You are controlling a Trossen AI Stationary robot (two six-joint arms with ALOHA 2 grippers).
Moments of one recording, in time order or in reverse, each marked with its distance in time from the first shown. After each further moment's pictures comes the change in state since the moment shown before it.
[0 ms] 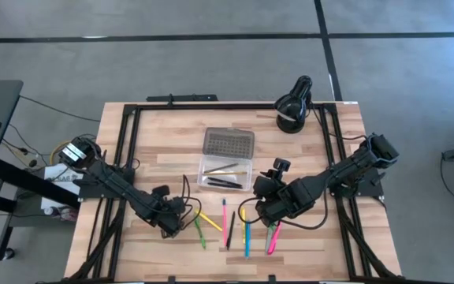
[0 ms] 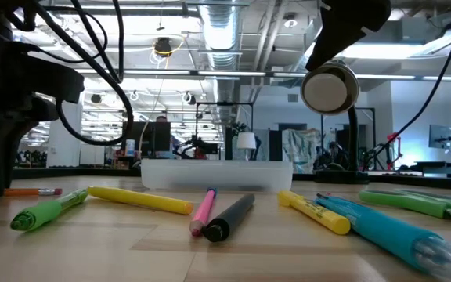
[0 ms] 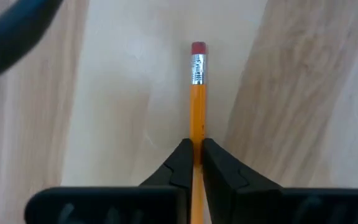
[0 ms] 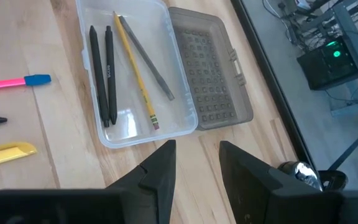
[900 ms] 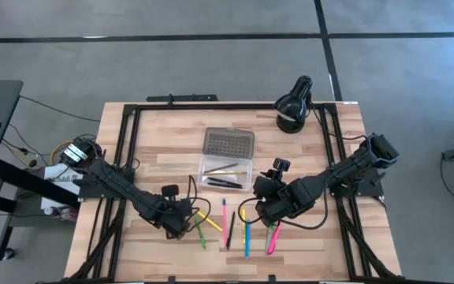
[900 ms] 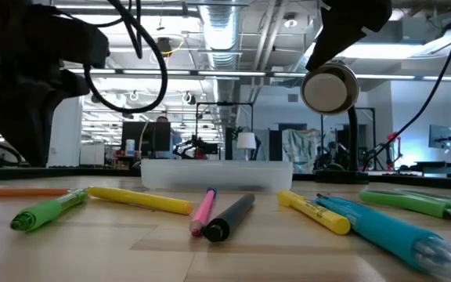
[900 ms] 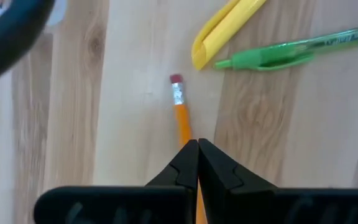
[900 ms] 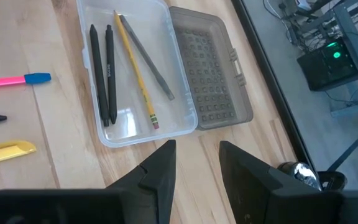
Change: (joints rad) left arm 0.005 0.003 0.150 -0.067 -0.067 0.148; right arm 0.000 0.000 0.000 0.000 -0.002 -0.008
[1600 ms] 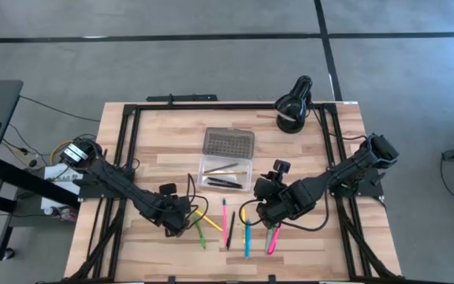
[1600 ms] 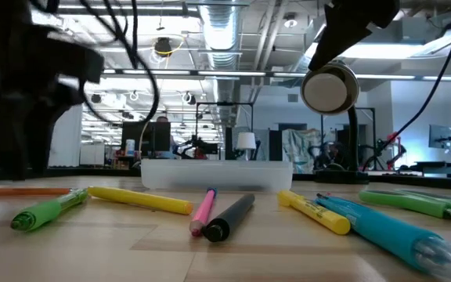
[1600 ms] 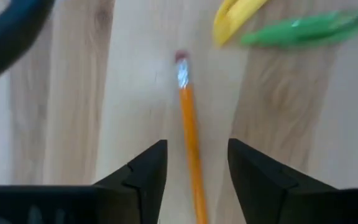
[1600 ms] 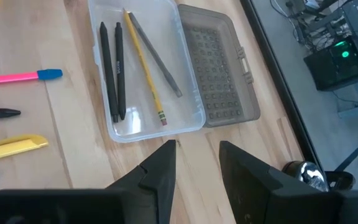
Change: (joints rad) left arm 0.016 -0.002 -0.061 0.019 0.031 -0.036; right arm 0.014 0.000 0.000 0.000 -0.021 0.008
